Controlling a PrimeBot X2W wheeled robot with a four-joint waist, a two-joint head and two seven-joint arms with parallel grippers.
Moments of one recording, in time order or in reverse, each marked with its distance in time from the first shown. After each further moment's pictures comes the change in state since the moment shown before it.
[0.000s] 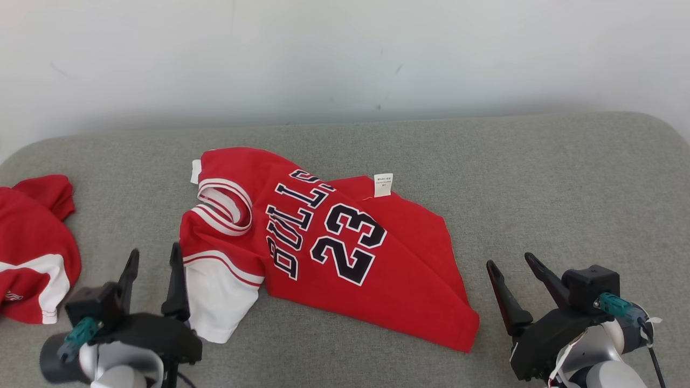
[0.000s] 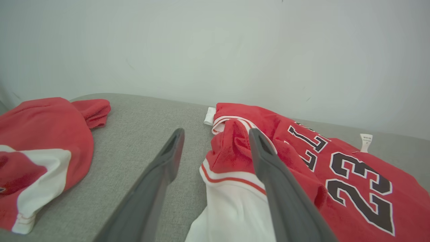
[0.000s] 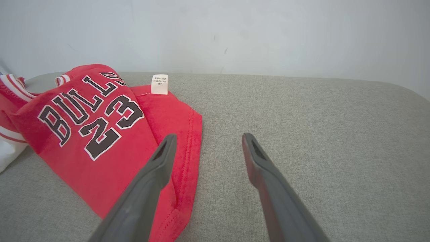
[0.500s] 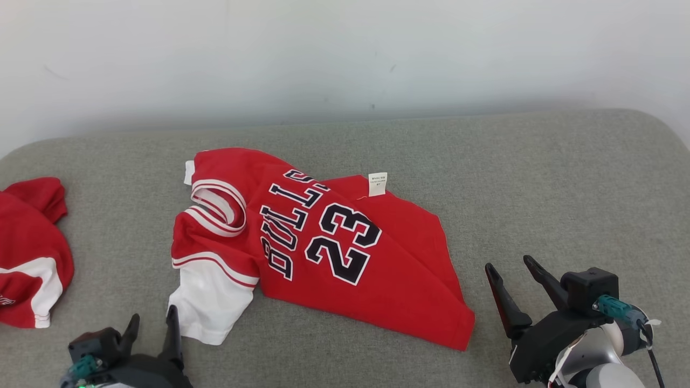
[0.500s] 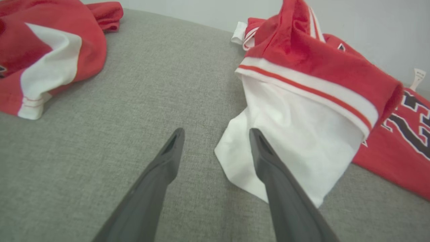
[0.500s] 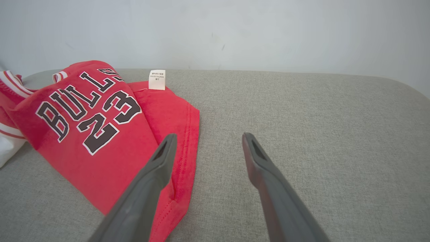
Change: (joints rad) left arm 0.057 -0.035 0.037 0.234 -0.045 -0.100 0.011; right arm 0.013 0.000 0.003 -0.012 0.000 0.000 0.009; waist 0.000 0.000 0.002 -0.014
